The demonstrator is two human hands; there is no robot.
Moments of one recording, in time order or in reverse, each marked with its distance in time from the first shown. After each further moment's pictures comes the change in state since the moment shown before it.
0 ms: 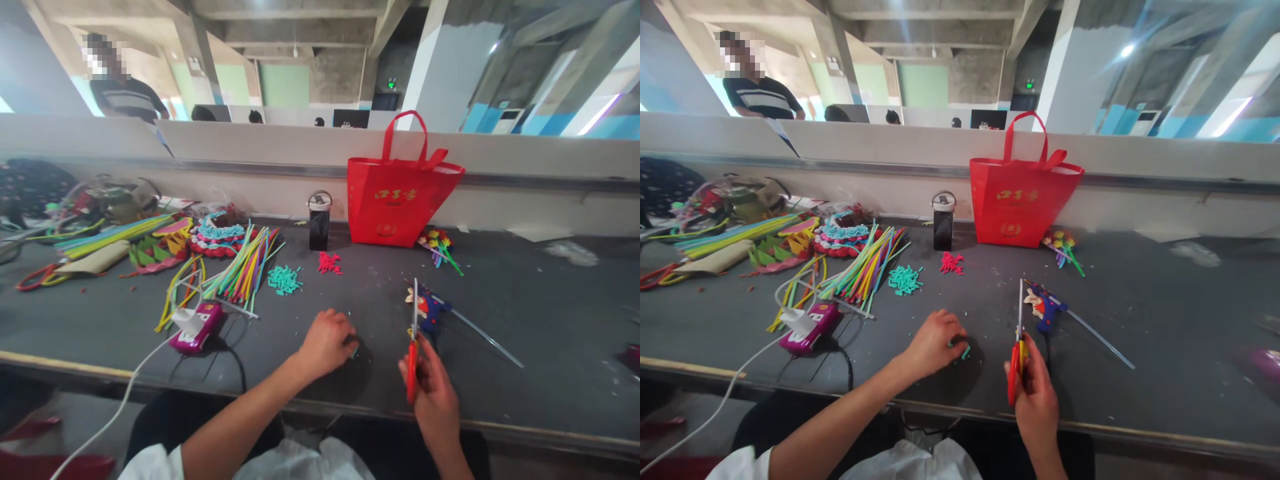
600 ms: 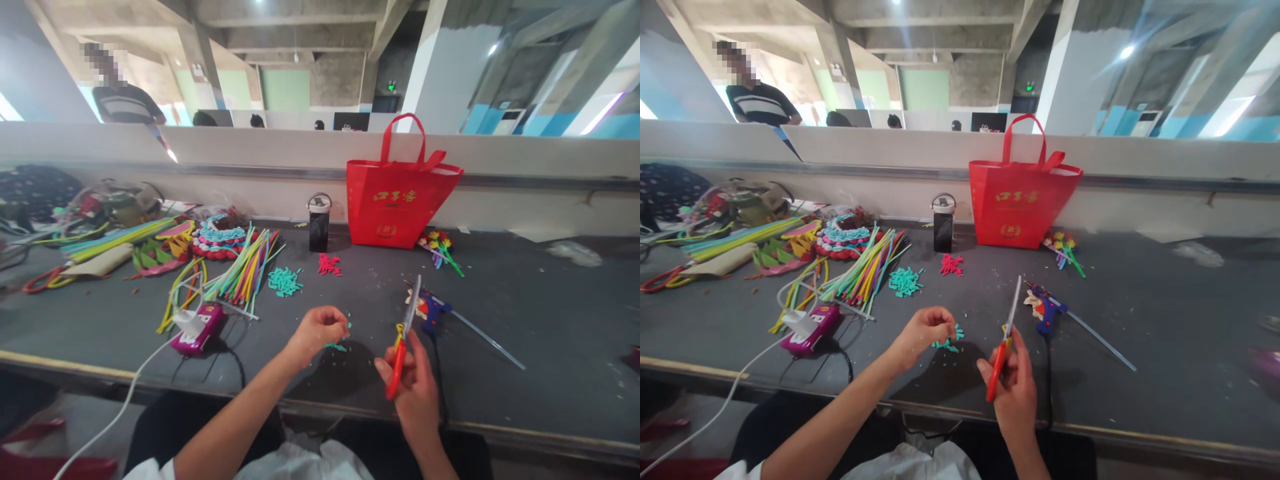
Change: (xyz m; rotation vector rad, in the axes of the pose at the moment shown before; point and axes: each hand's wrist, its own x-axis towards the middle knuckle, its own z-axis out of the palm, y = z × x) left_hand 0.000 0.001 -0.011 -0.818 0.072 -0.298; right_hand -0.005 -0.036 0.034 0.212 0.003 0.093
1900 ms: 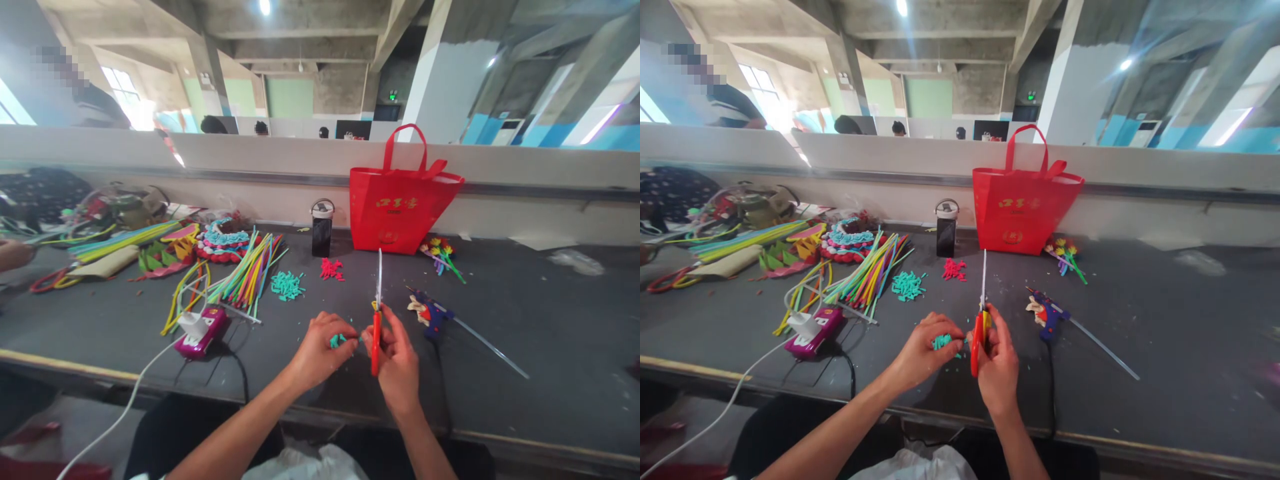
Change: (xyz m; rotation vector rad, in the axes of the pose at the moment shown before) left_hand -0.024 0.025 0.000 0.388 0.126 0.295; right_hand 0.020 -0.036 0.046 0.059 -0.157 -0.044
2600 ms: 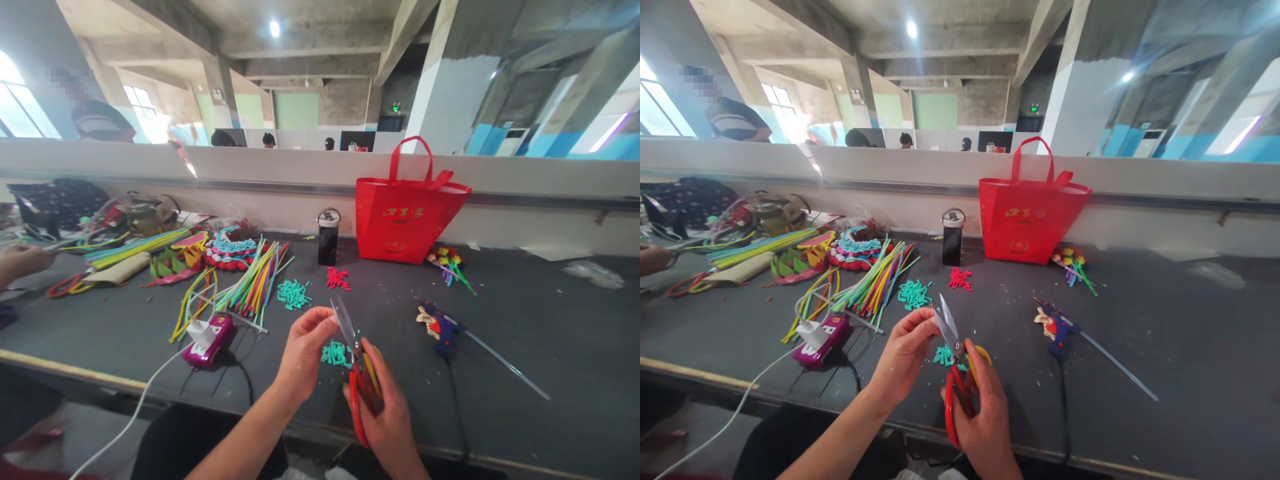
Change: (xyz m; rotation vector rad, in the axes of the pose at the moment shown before) left_hand 0.001 0.018 -0.023 -0.982 0.356 -0.350; right_hand -0.039 0.028 0.002 -0.500 -0.186 -0.446
